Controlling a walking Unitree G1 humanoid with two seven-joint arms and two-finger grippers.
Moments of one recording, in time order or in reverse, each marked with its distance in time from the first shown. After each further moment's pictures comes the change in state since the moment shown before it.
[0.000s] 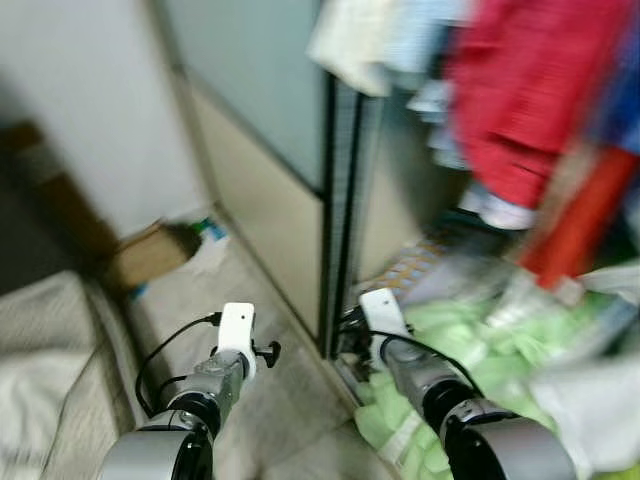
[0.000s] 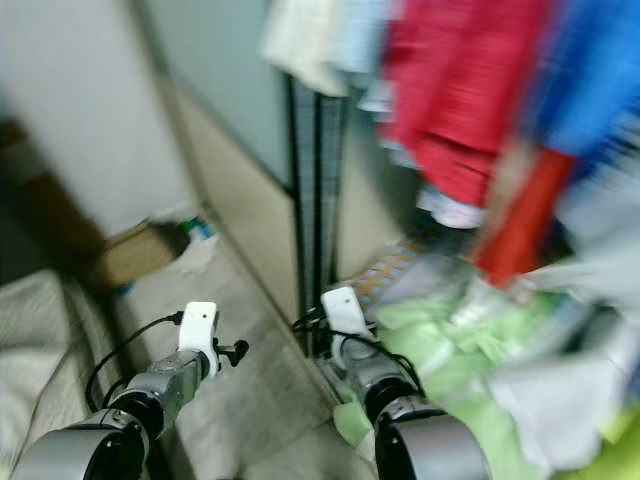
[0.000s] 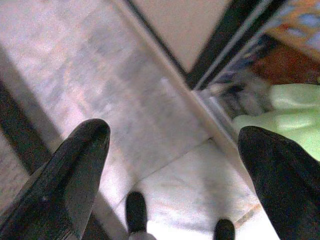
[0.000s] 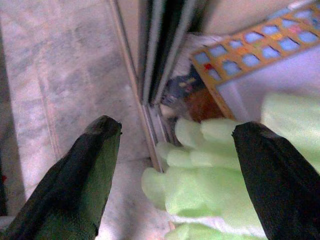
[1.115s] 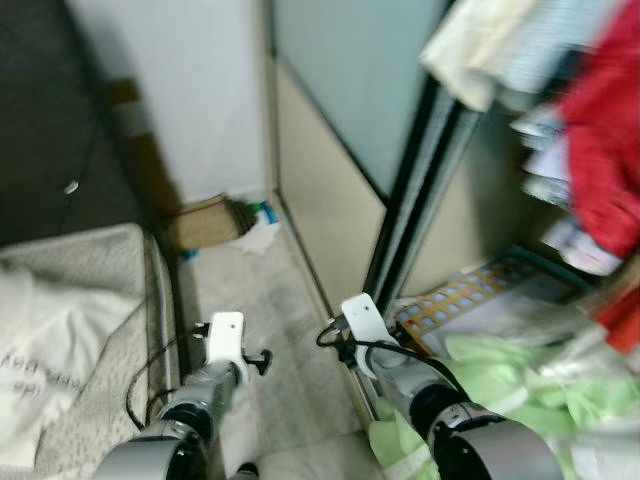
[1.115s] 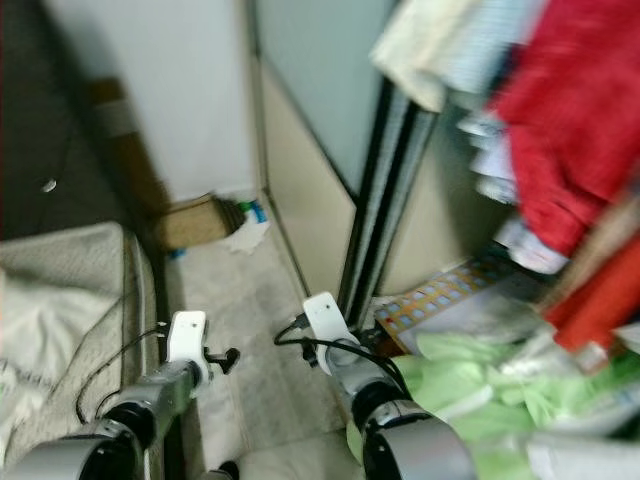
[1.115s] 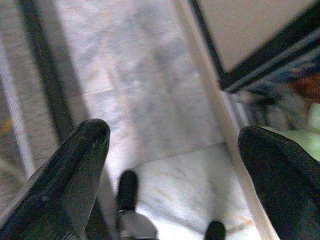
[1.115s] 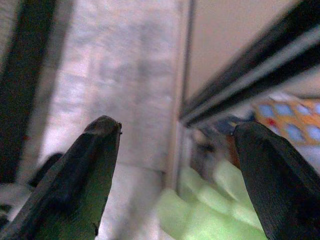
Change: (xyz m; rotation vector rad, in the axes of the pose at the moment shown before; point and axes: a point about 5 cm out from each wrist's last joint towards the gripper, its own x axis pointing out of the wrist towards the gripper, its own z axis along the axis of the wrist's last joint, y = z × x) left arm -0.002 0.011 -0.012 -0.047 0.018 0.034; right arm -0.001 0.022 -0.001 -0.108 -0.002 0.073
